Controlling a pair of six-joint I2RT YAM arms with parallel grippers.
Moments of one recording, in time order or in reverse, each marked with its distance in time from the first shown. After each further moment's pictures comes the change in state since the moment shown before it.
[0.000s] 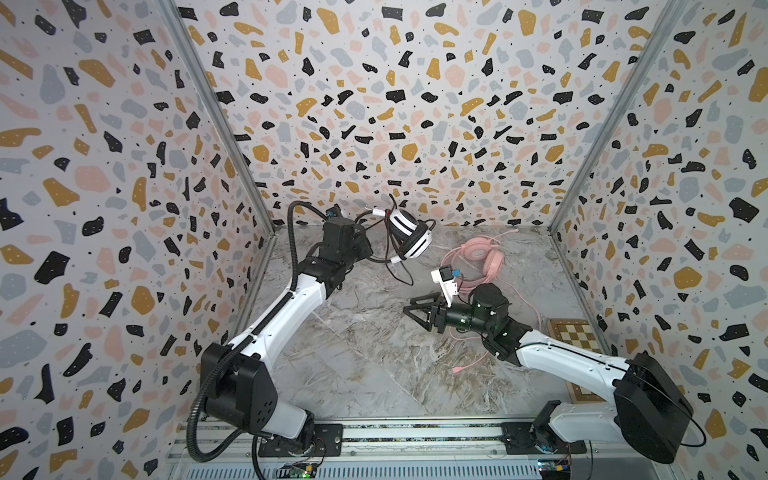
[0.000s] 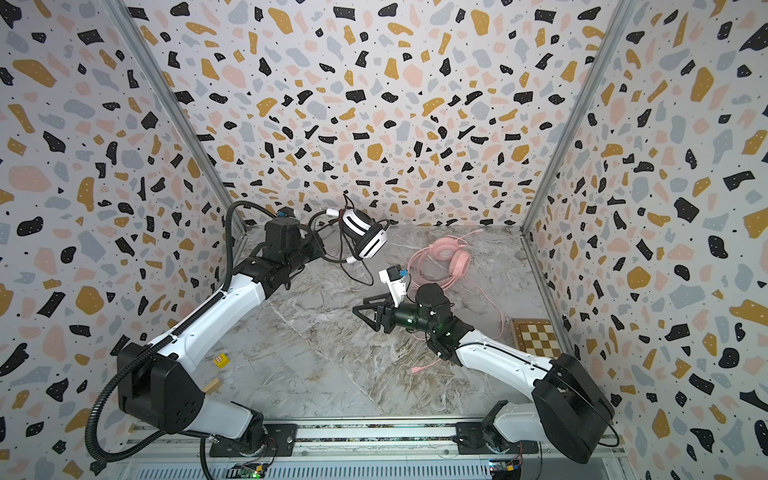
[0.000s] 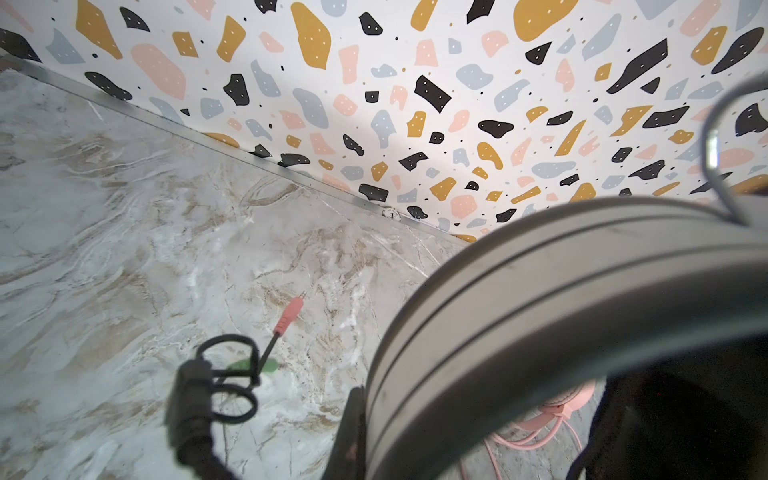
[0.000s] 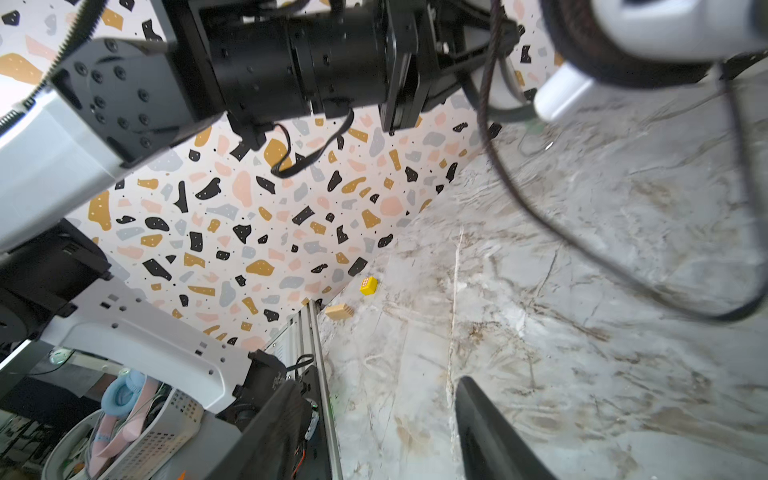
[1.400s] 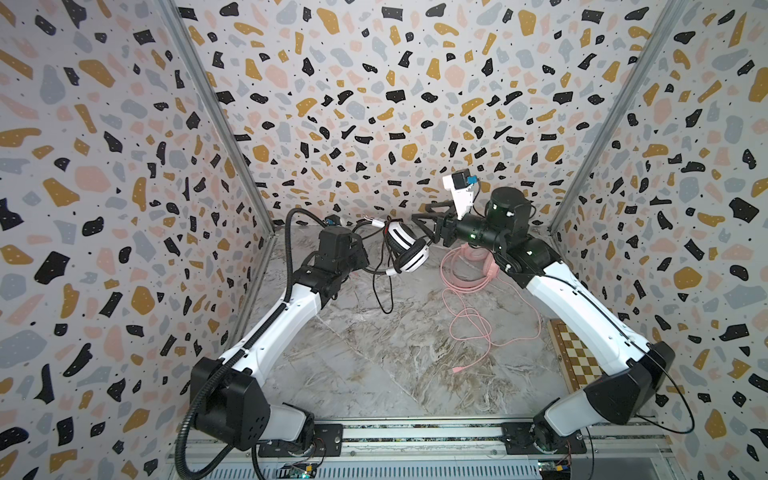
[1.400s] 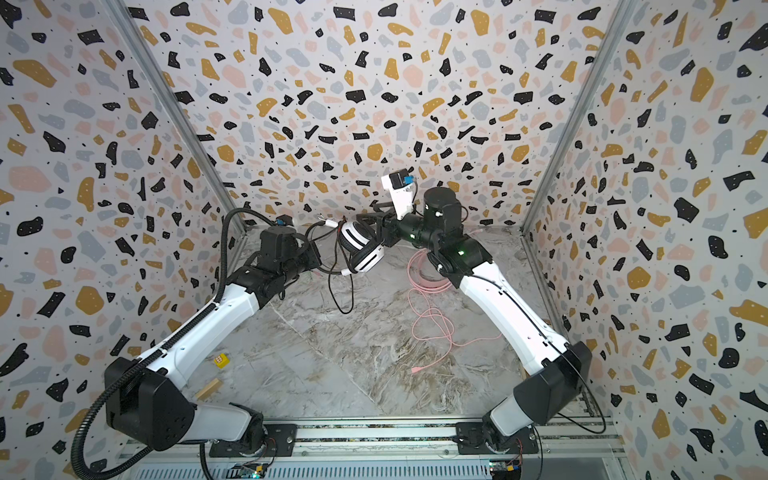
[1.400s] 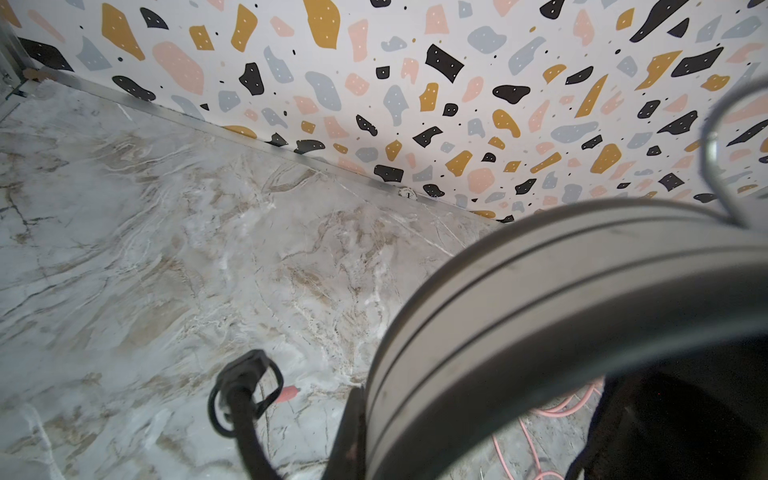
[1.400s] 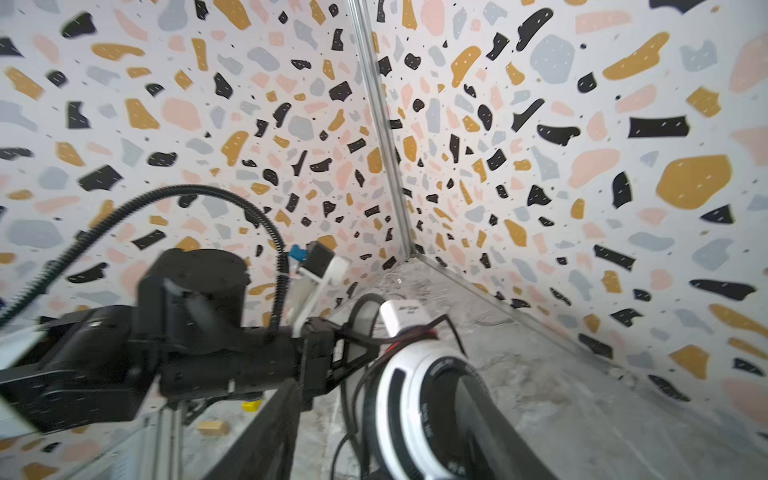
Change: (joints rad) left arm 0.000 -0.082 -0.086 -0.028 0.007 0.082; right arm -0.171 0.285 0.995 -0.753 0.093 -0.467
